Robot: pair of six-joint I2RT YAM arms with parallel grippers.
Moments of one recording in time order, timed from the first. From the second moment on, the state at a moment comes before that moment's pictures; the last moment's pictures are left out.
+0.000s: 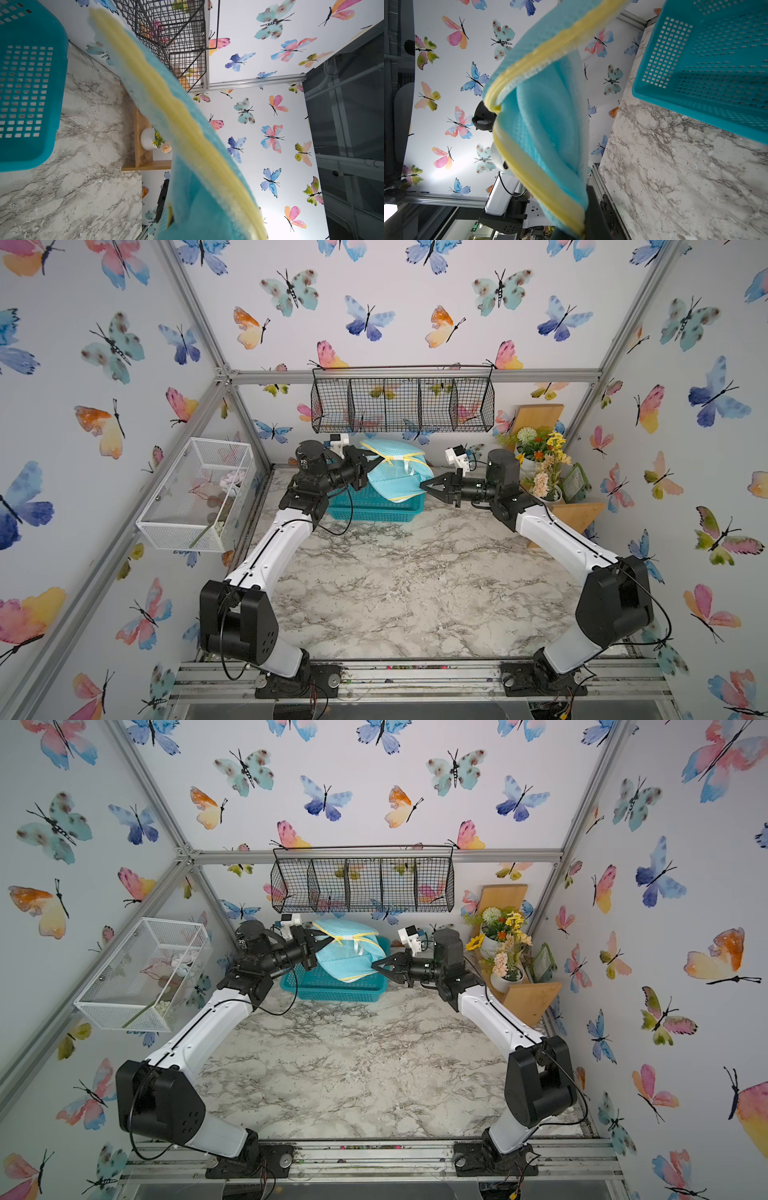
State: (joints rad) left arm -0.24 1.51 1.33 0.18 0.75 -1.45; right arm 0.41 1.63 1.31 0.08 -1.01 1.02
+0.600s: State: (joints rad) left arm -0.23 1.51 1.36 0.14 0.78 -1.46; right arm 0.41 1.59 1.32 -0.23 -1.06 0.76
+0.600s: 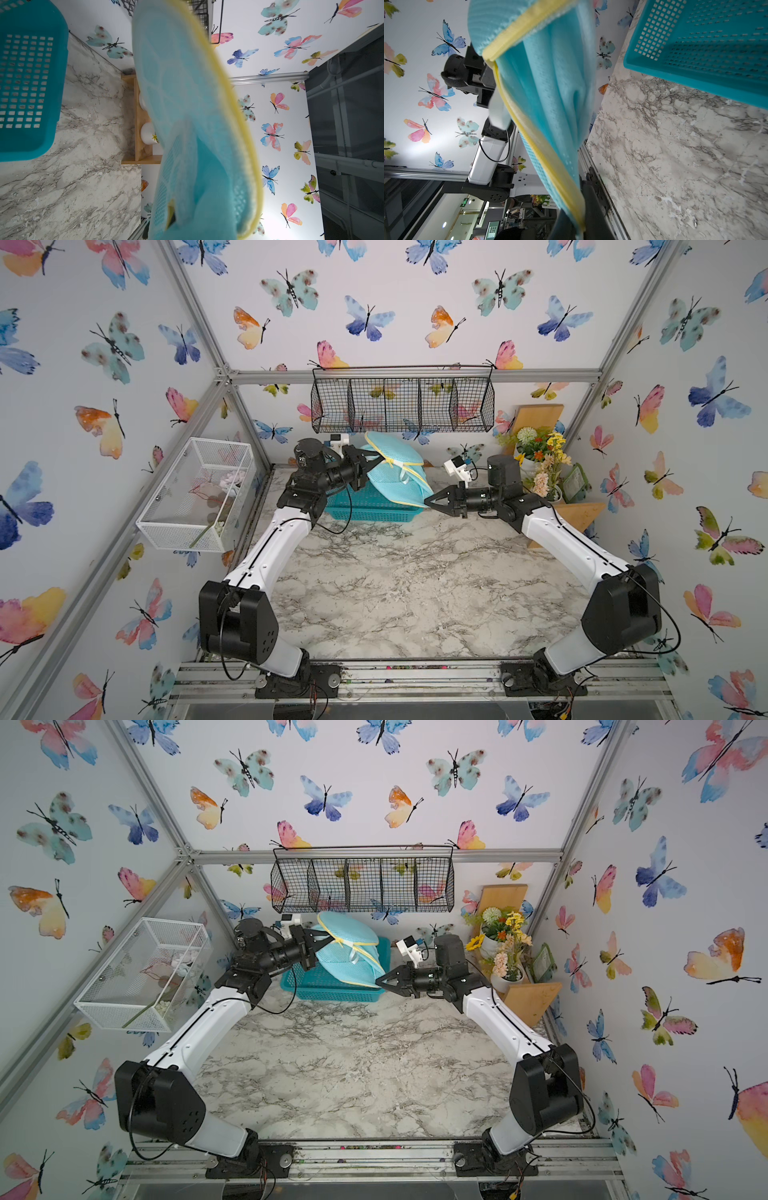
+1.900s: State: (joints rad) left arm -0.30 1.53 1.11 0.60 0.32 -1.98; right arm 0.45 1.95 1.69 -0.38 -0.70 0.53
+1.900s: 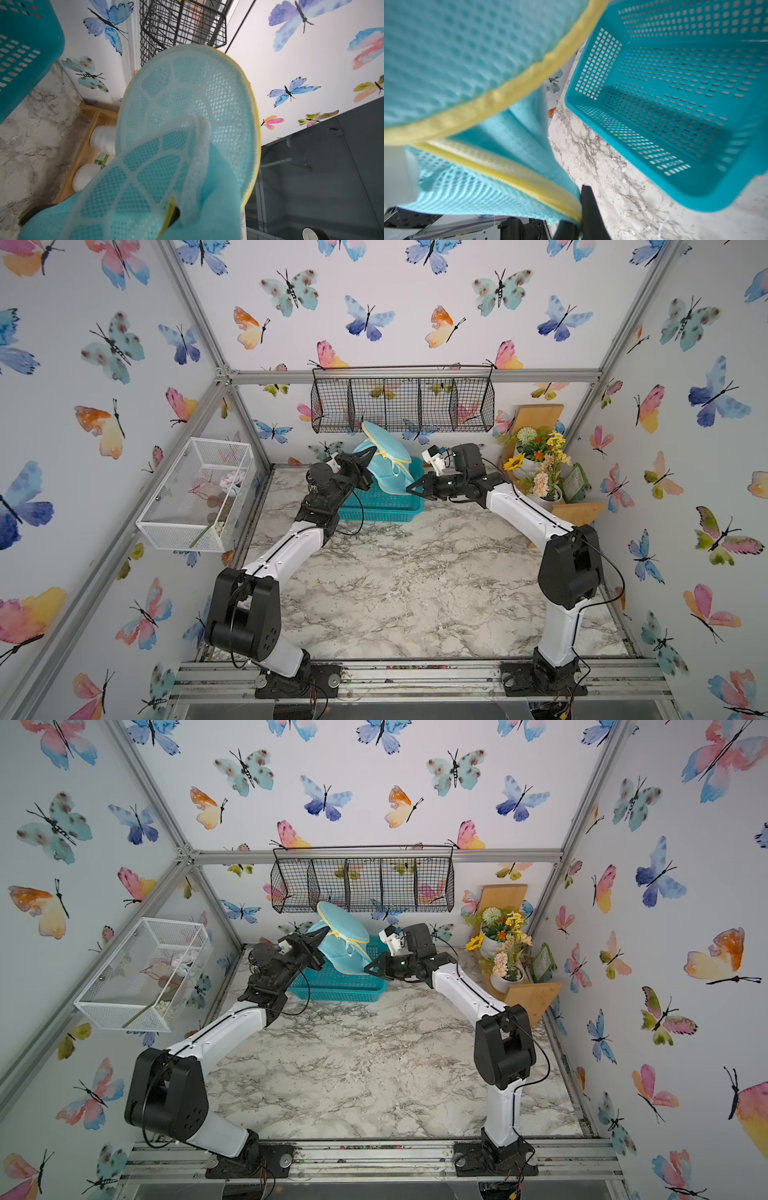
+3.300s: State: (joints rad) left arm -0.26 1.50 1.04 0.82 0.35 -1.95; right arm 0.48 1.71 1.65 -0.14 -0.84 0.90
